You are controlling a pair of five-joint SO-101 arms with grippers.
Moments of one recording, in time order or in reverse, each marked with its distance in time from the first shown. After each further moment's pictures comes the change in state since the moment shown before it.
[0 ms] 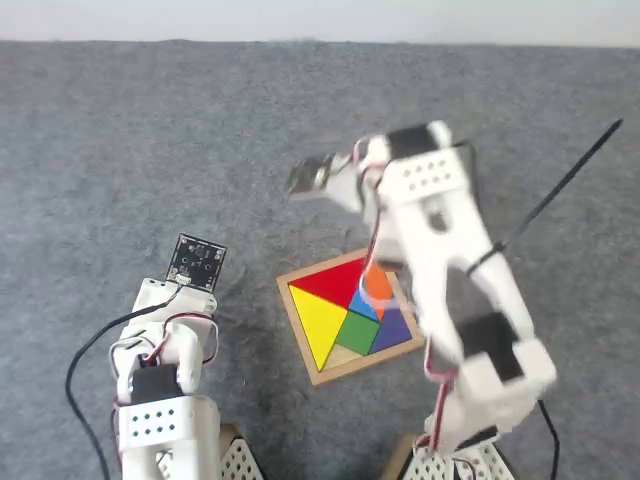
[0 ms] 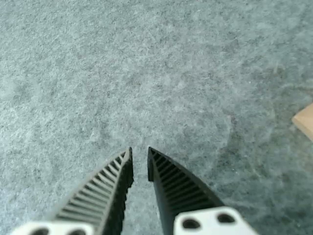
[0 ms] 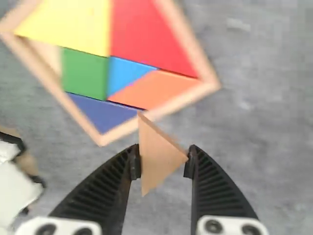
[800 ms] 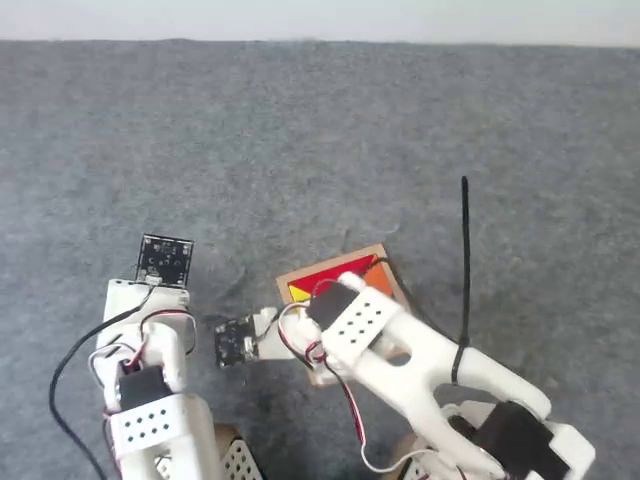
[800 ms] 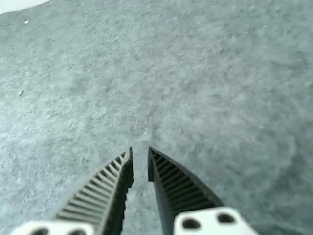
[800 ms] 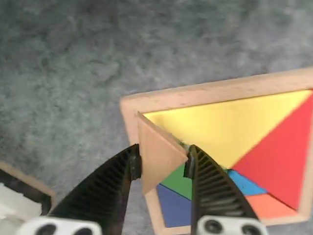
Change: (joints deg) left arm -9.1 0.0 0.0 -6.4 -0.3; right arm -30.6 -25.1 48.7 -29.1 -8.7
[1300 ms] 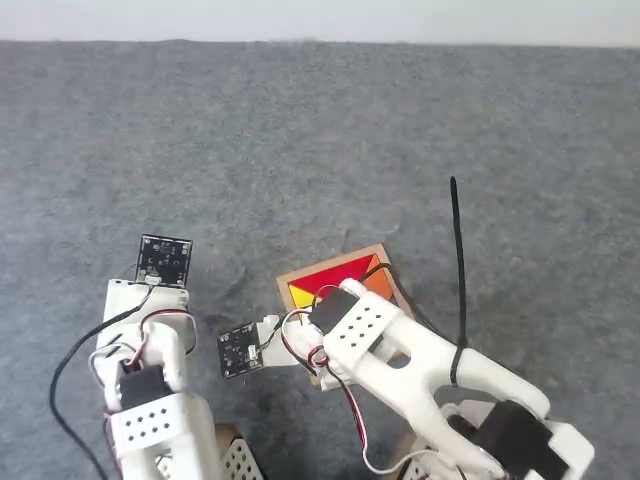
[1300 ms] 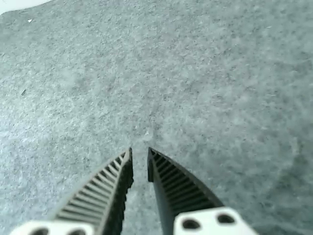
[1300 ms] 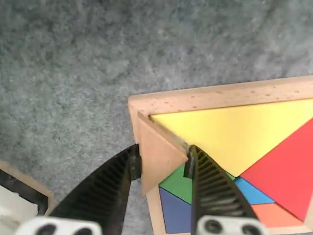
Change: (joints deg) left arm -0.2 0.0 0.0 -0.1 0.0; right arm -0.4 0.0 2.9 -2.6 1.8
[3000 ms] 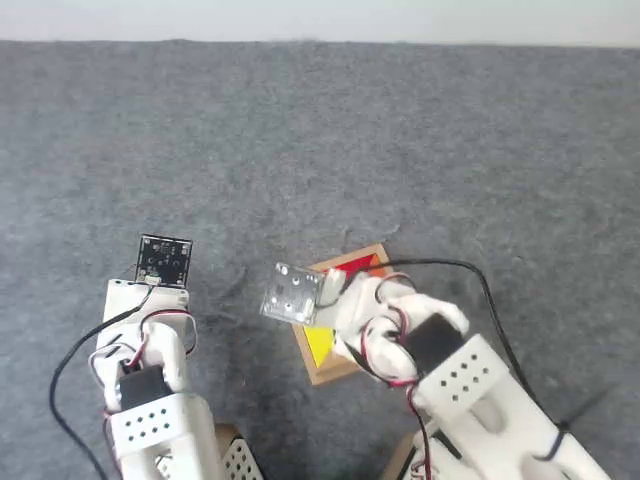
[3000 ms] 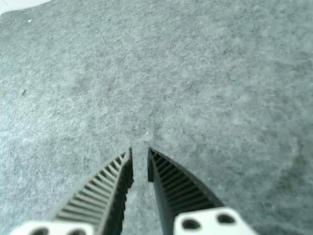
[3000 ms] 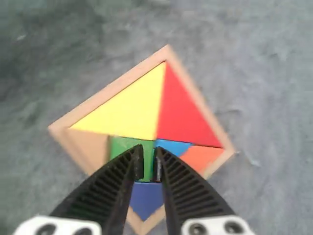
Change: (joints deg) left arm 0.0 0.0 0.0 0.0 0.0; right arm 10.6 -36.2 11.1 -4.6 -14.8
